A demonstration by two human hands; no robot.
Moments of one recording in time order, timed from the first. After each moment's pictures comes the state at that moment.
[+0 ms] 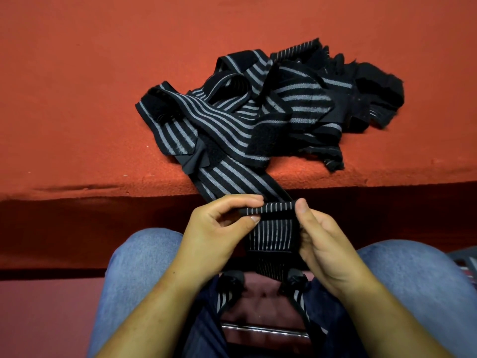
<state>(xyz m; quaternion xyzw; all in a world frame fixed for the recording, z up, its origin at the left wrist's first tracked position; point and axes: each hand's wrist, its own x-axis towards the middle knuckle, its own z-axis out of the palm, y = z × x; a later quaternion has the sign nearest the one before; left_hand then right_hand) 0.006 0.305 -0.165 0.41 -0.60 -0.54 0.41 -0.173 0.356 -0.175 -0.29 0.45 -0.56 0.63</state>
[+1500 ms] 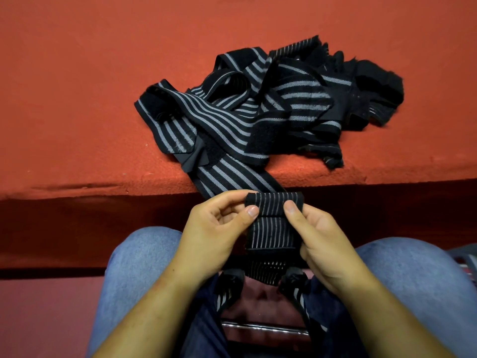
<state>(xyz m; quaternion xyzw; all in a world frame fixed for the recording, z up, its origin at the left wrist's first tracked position) 0.004 0.305 -0.171 0.43 -0.54 -0.60 0.41 -0.177 0.355 -0.191 -0.32 0.51 -0.53 0.60</state>
